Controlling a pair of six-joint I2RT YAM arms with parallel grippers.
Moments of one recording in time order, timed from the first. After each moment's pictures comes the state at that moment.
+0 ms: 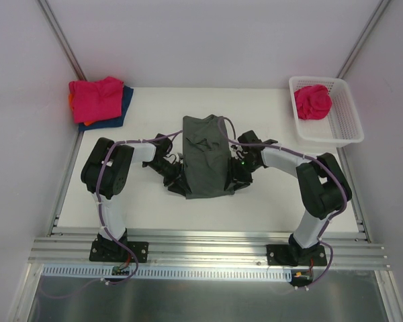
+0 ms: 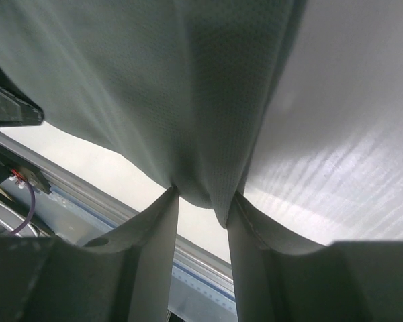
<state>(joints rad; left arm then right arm) -0.35 1.94 1.03 -0.60 0.83 -0.56 0.50 1.76 1.06 -0.61 -0.46 0.46</state>
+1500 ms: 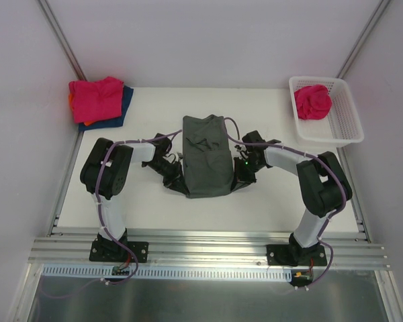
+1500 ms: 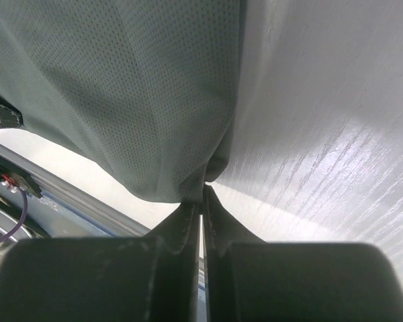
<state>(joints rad) -0.35 1.94 1.03 -0.59 0.83 -0.56 0.45 1.77 1.04 -0.61 -0.45 0.42</state>
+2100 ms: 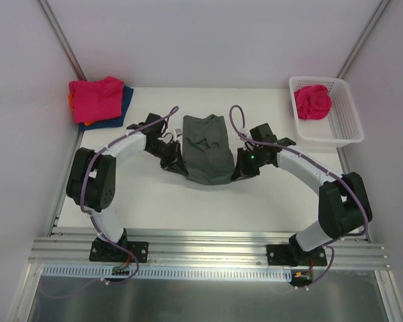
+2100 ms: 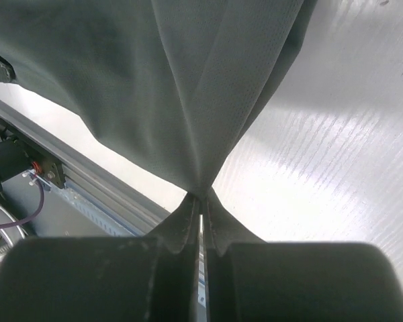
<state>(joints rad) -0.32 1.77 1.17 -0.69 0.80 -0.43 0.45 1.55 1.04 -0.62 -0.45 0.40</state>
